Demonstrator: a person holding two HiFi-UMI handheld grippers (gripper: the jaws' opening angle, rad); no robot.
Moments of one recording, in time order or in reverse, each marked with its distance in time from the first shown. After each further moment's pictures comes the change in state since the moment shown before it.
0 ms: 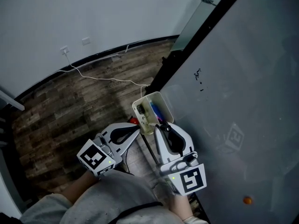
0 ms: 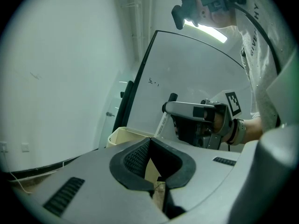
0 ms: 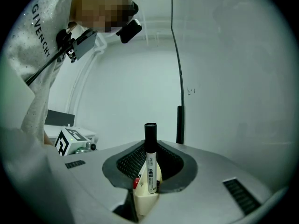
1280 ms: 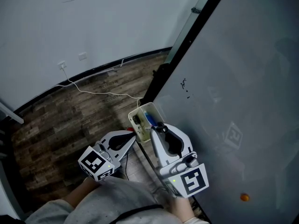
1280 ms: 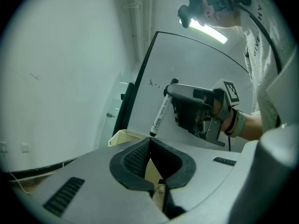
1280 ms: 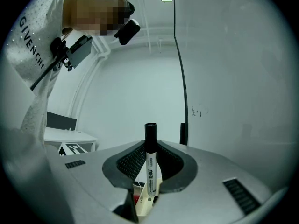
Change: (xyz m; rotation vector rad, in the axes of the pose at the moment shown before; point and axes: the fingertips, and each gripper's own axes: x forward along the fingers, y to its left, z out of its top) left arm 0.000 -0.001 0.010 -0.006 -0.016 0.006; right arm 0.004 0.005 0.050 -0.022 -0.082 0.035
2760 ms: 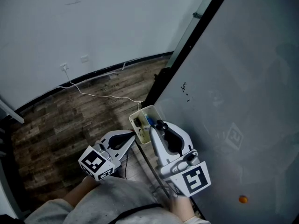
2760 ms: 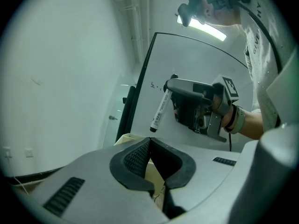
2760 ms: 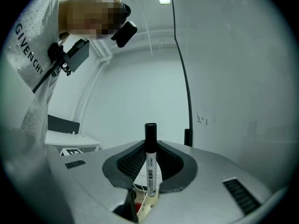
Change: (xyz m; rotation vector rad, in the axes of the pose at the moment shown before) left arm -0.002 0.004 0.012 0.034 -0.012 0.035; right arm 0.008 0.008 0.022 0.019 -0.037 0.076
